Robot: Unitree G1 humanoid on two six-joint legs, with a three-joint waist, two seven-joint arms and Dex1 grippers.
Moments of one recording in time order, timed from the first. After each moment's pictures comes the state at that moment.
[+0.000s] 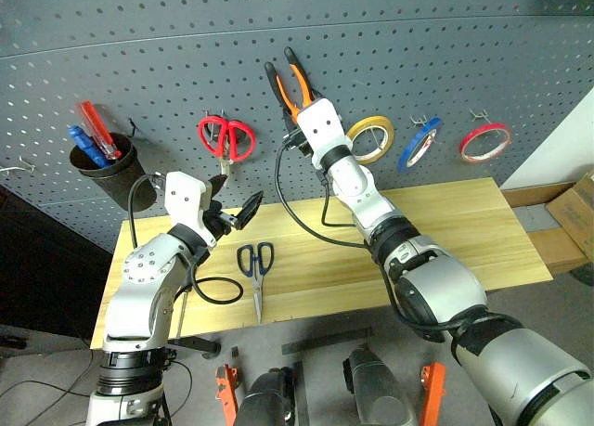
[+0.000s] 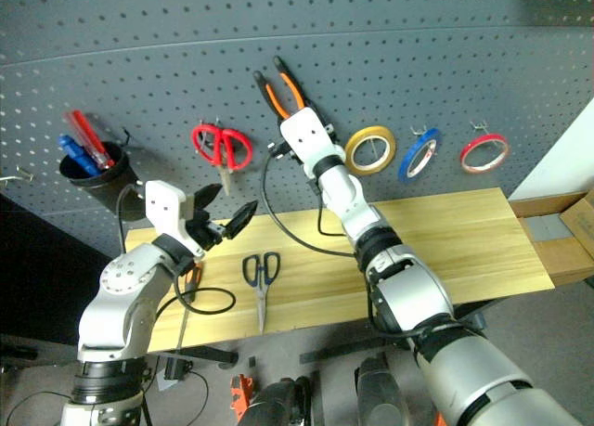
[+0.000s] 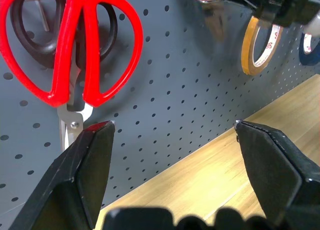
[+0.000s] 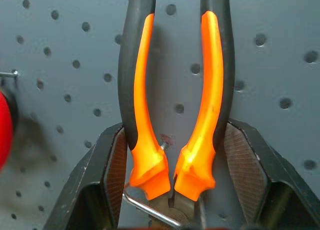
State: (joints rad) left arm -0.25 0.42 0.16 -0.22 -0.31 0.36 -0.48; right arm -1.20 0.05 0.15 1.13 -0.21 -0.47 -0.07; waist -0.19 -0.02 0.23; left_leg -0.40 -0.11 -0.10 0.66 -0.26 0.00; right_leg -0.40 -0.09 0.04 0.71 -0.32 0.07
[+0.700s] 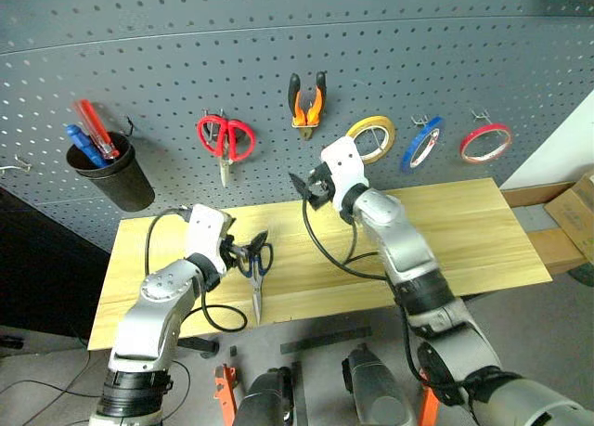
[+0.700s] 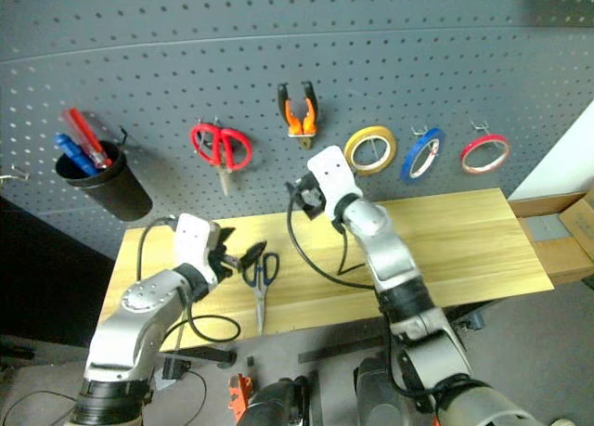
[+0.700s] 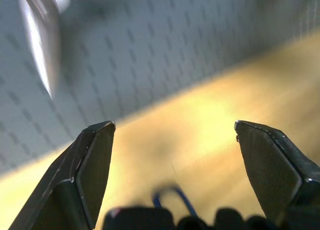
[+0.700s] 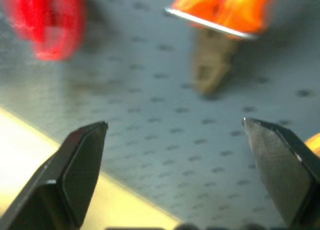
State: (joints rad) left arm -0.11 0.44 0.05 -0.30 -0.25 0.63 -0.40; right arm -0.68 -0.06 0.23 0.03 0.03 0.46 0.43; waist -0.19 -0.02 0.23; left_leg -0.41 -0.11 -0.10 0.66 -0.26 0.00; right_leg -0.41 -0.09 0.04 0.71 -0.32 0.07
